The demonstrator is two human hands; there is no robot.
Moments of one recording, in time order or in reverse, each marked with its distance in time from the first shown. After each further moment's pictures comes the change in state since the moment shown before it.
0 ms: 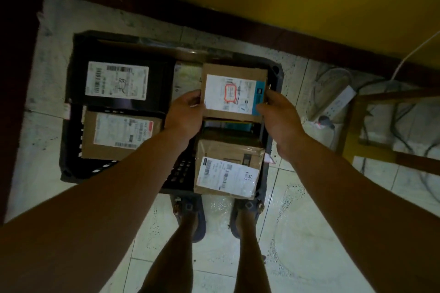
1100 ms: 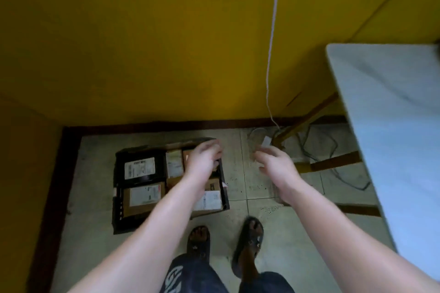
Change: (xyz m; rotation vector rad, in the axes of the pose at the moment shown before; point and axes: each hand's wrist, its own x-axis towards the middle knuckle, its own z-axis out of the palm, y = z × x) left_hand -0.348 0.199 -0.014 -0.131 -0.314 0.170; right_hand -0.355 -0.117 -0.162 0.174 0.211 -0.087
